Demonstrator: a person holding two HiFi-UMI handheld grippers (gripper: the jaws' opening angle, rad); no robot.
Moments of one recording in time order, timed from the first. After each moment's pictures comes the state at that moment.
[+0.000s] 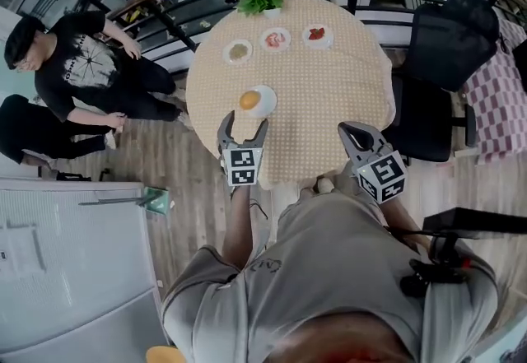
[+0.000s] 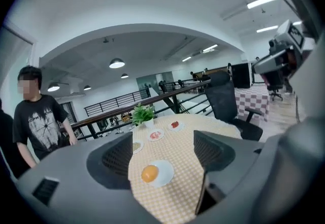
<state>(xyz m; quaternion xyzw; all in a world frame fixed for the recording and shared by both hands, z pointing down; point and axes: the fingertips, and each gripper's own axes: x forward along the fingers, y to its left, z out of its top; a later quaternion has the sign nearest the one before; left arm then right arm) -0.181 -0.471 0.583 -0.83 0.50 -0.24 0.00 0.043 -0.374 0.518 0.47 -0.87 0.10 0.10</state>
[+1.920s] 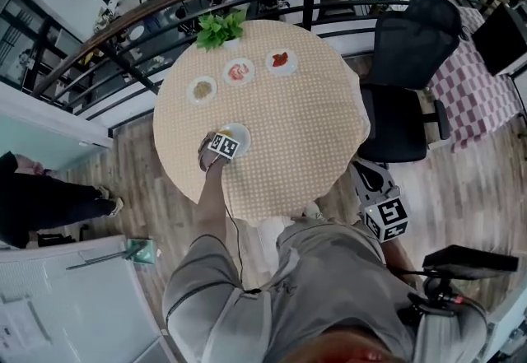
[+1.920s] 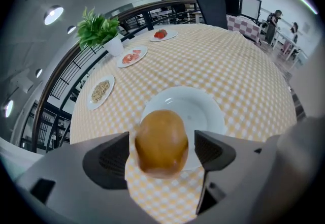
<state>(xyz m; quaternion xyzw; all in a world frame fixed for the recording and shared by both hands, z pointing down) -0.230 -0.650 0.917 -0.74 0.30 -0.60 -0.08 0.105 -0.349 0.543 0.61 -0.77 0.13 0.16</state>
